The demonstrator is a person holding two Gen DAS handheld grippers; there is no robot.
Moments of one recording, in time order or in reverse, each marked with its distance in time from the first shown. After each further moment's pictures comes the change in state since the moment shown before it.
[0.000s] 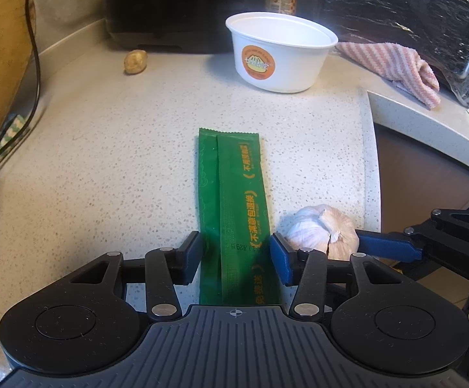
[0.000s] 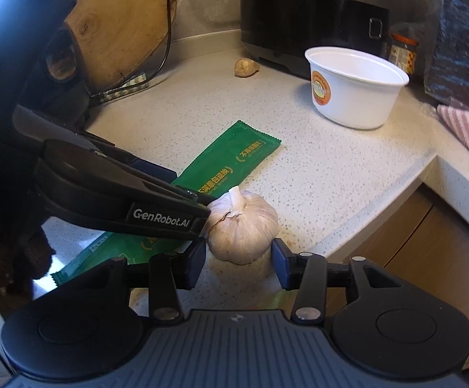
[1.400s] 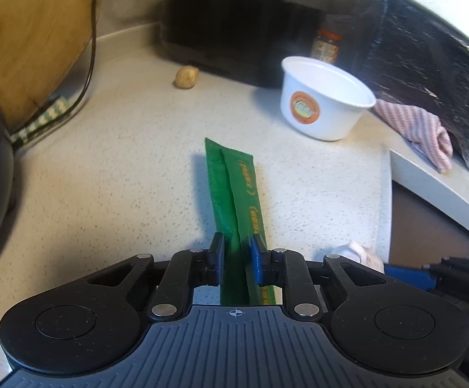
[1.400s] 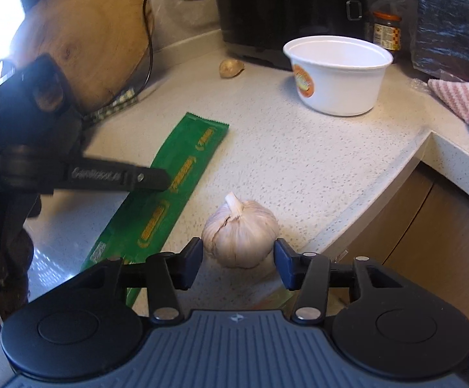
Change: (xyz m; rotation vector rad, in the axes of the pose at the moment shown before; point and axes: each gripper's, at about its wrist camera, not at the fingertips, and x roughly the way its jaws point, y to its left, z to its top) left arm -0.028 0.038 -0.002 -0.189 -0.107 -0.001; right arm -0.011 -0.026 0.009 0.167 0.008 0.052
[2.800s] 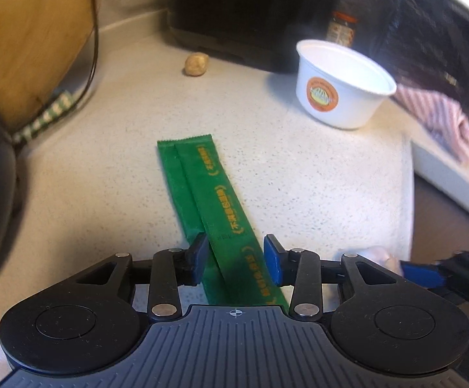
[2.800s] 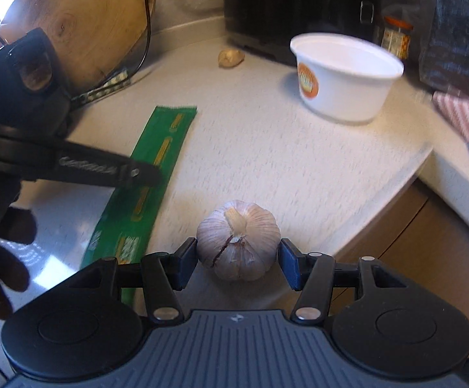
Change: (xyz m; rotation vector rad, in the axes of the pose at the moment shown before) left arm 0.022 -0.009 0.009 0.029 0.068 0.098; right arm 0.018 0.009 0.006 -0.090 0.064 -0.048
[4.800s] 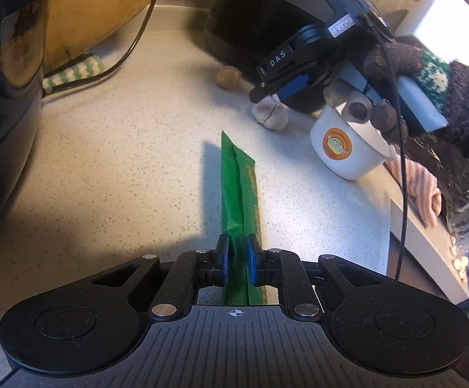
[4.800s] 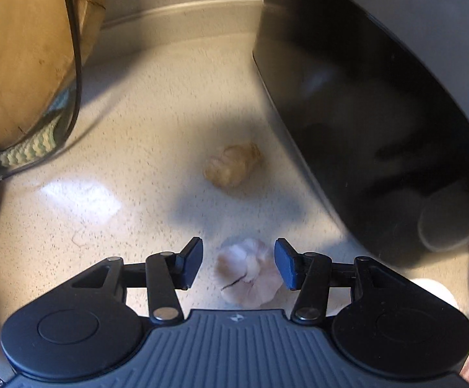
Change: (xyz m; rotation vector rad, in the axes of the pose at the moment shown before) left arm -0.004 0.090 -0.008 -0.277 -0.058 -0.247; right arm 0.184 0.020 0.281 -0.285 0.325 -0.017
